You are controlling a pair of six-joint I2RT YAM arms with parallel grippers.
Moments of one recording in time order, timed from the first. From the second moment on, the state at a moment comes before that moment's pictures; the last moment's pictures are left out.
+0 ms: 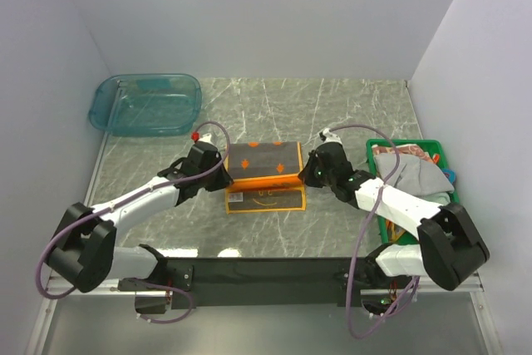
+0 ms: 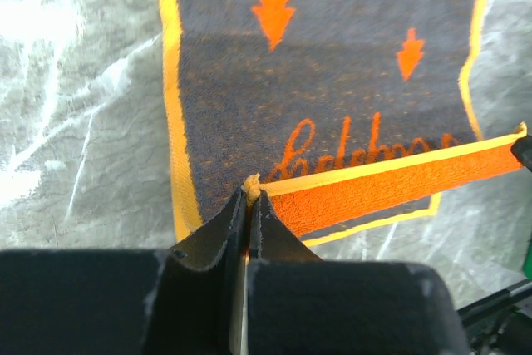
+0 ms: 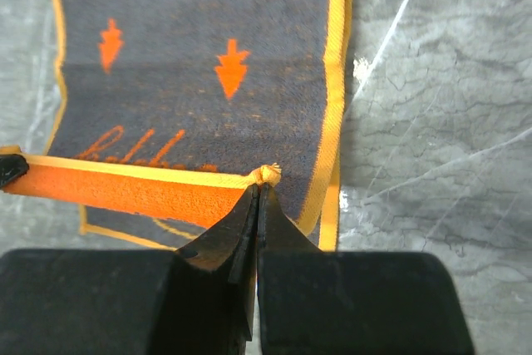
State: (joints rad) left arm -0.55 1.30 0.67 -0.17 -0.03 -0.75; right arm 0.55 1.29 0.63 -0.05 0.05 0.65
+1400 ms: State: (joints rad) left arm -0.61 1.09 0.59 -0.33 -0.10 -0.80; right arm 0.62 1.15 0.66 -0.26 0.11 0.55
